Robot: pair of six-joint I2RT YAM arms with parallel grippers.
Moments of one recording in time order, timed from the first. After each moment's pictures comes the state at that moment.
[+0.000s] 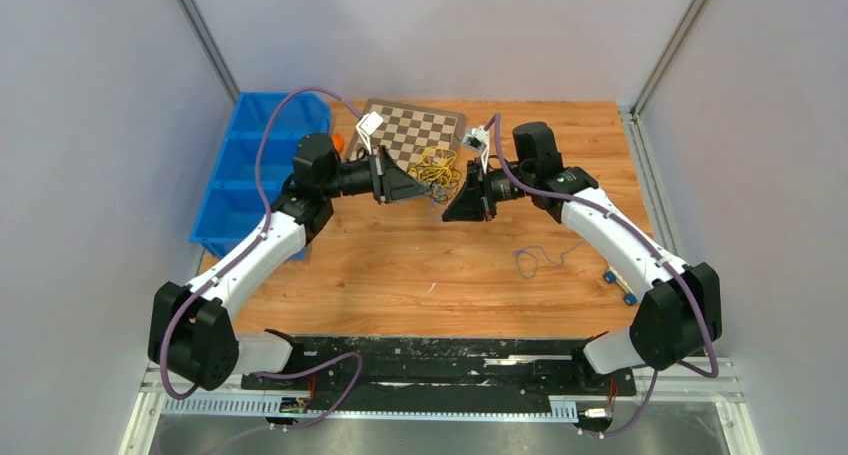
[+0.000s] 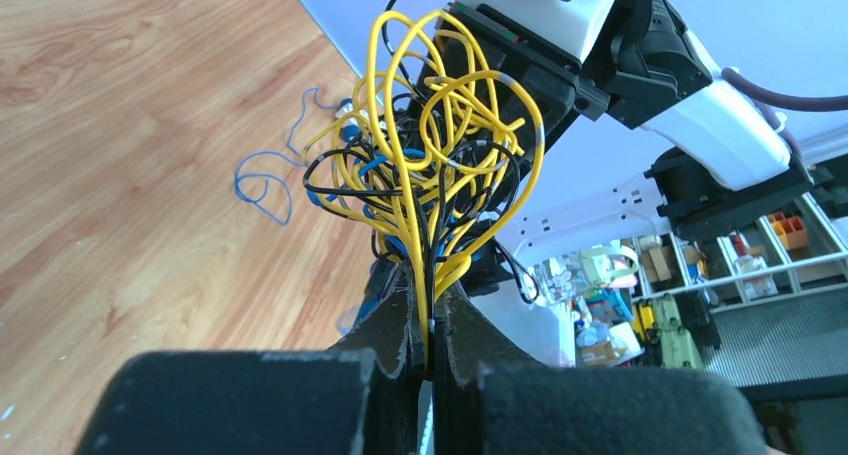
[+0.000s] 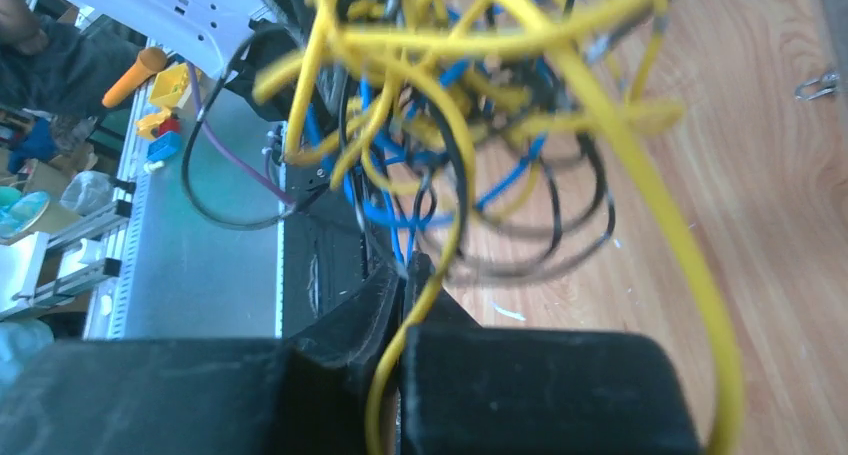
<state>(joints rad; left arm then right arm) -0.42 1.30 0.97 0.25 0.92 -0.84 0.45 1.44 1.22 -0.37 -1.07 -0.02</state>
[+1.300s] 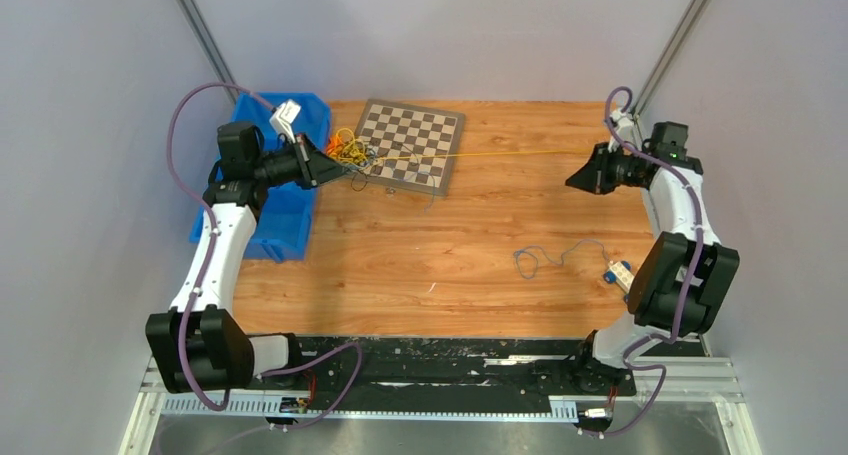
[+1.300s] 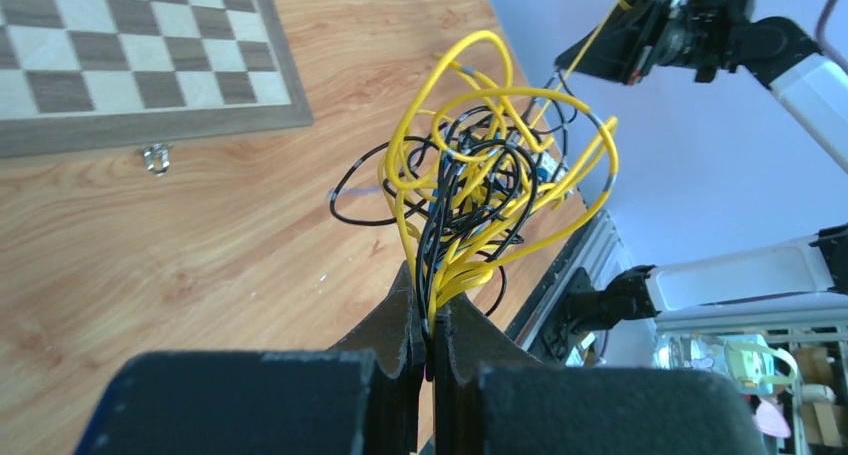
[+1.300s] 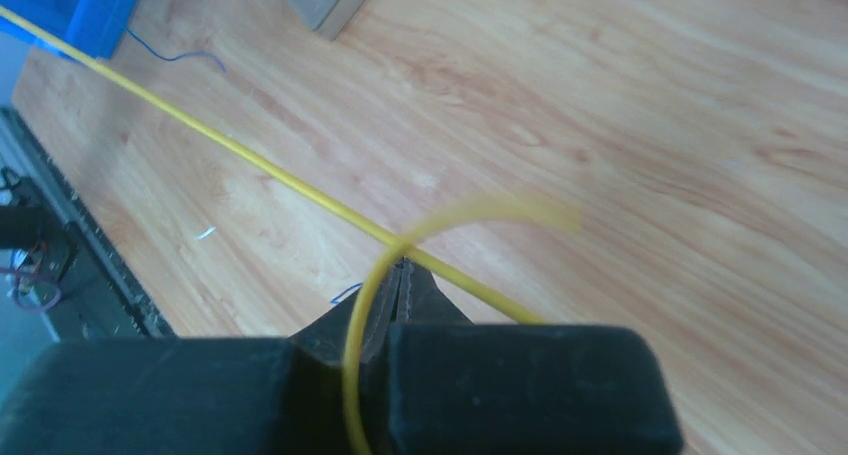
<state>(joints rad) 0.07 1.25 1.09 -0.27 0.99 -0.41 -0.30 1.59 1.27 -0.69 -0.94 -0.40</state>
